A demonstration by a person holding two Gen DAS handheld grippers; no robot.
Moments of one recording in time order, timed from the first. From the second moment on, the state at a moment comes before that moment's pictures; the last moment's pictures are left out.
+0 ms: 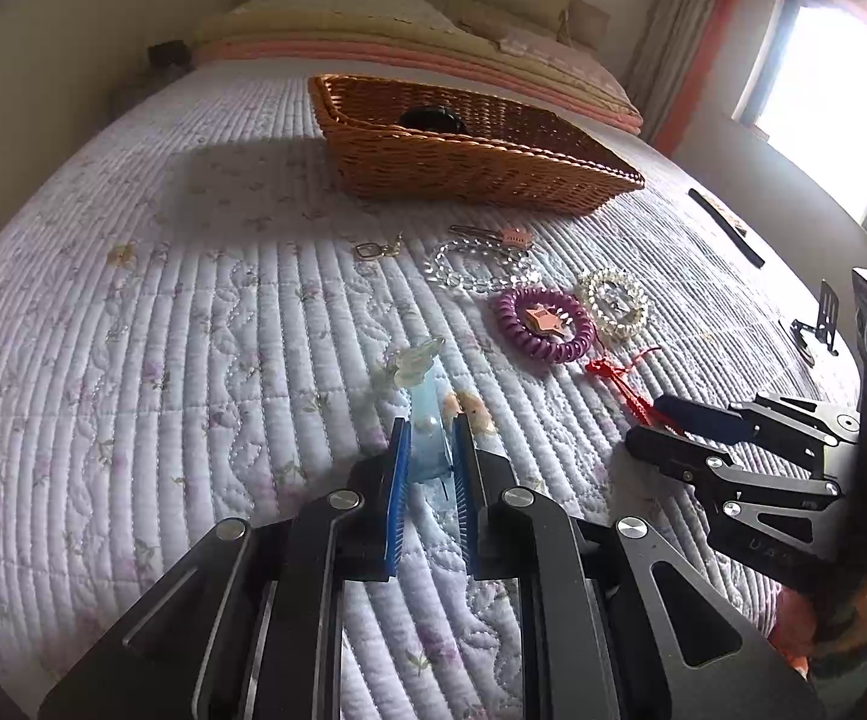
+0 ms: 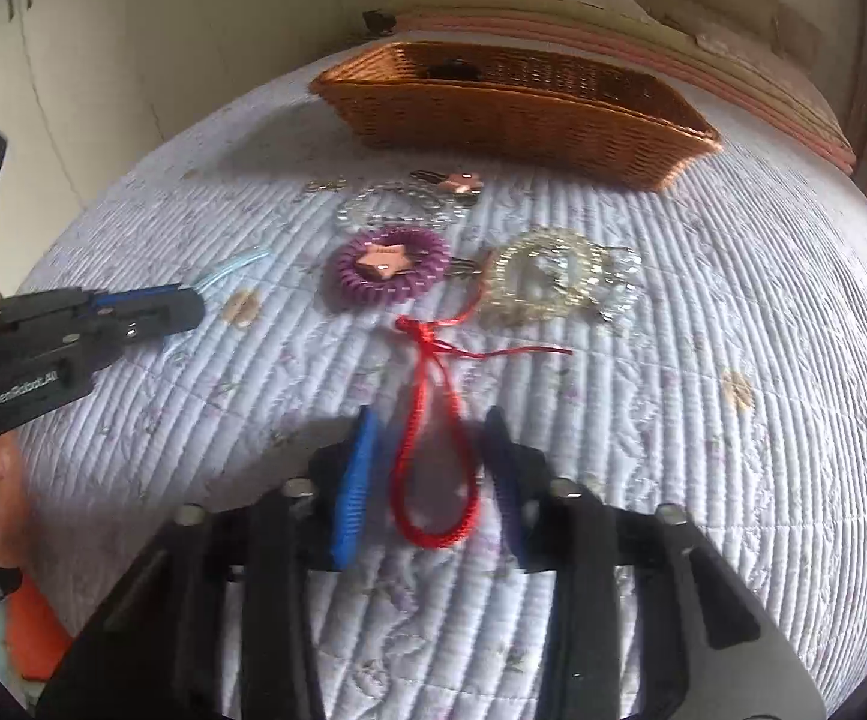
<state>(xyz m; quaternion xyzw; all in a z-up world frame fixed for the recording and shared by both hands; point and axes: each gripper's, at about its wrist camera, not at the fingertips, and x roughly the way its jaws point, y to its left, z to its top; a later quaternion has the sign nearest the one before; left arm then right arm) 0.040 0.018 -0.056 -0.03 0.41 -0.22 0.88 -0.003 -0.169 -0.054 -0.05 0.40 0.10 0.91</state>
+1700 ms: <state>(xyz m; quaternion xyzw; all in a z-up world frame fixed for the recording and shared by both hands) 0.235 -0.083 0.022 0.03 0.34 -0.21 0.92 0.243 -0.263 0.014 0.09 0.40 0.07 0.91</state>
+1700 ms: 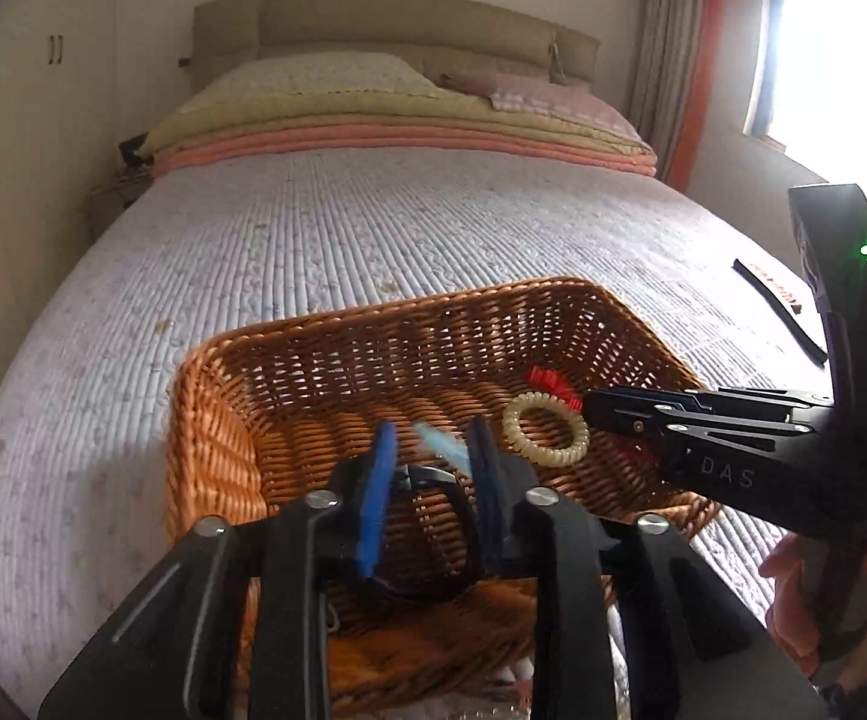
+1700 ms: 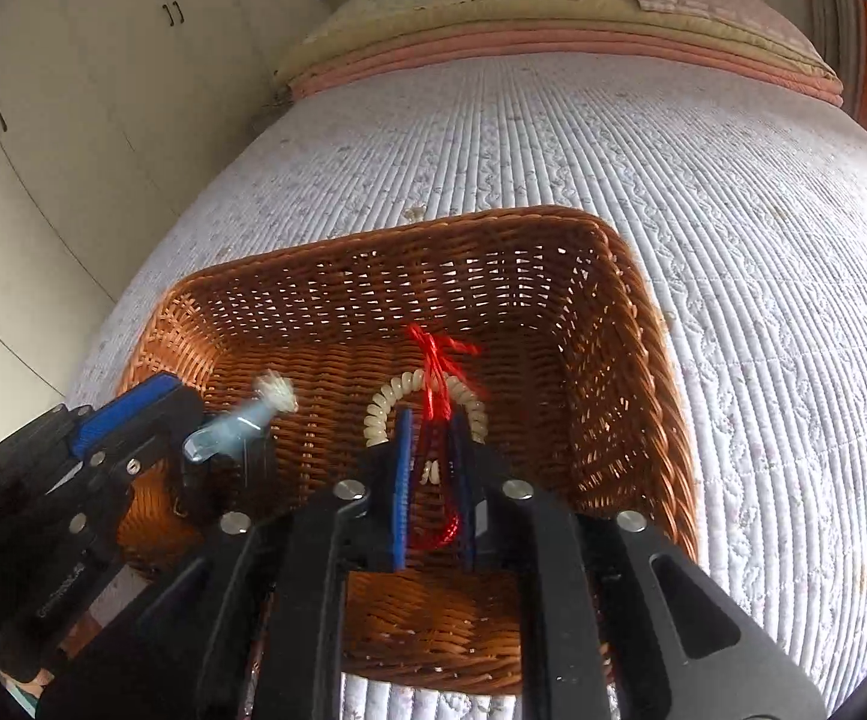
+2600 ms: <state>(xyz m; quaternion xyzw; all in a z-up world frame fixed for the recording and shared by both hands) 0.063 -0.007 0.022 -0.07 0.33 -0.26 0.91 0.056 -0.250 0.034 0.05 0.32 0.10 0.94</state>
